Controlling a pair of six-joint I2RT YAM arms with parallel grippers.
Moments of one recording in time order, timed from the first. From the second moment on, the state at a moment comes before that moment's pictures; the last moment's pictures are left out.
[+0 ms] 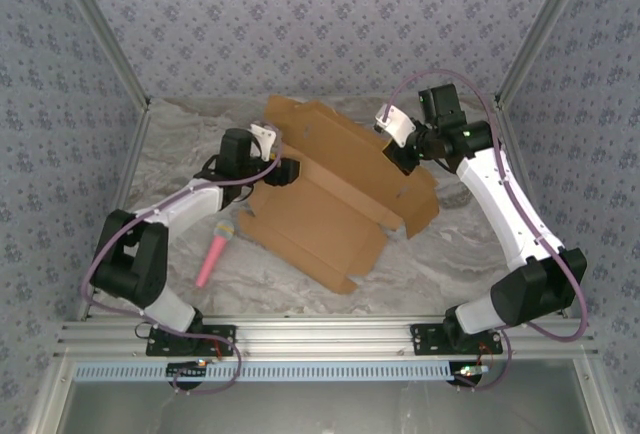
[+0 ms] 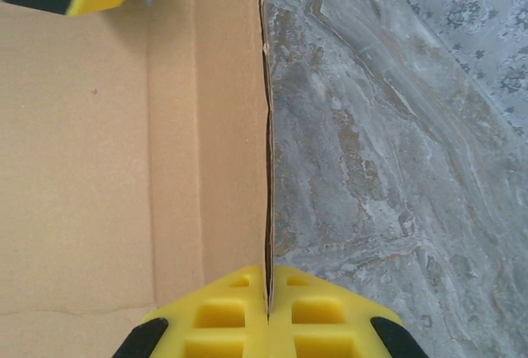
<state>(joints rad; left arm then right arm) -0.39 1.59 0.98 0.01 0.28 -0.14 0.30 1.45 1.51 -0.92 -0.30 -0.62</state>
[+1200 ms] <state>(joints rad) -0.43 1.66 0.98 0.13 0.45 -0.14 0.29 1.50 1.51 -0.92 -0.30 -0.58</state>
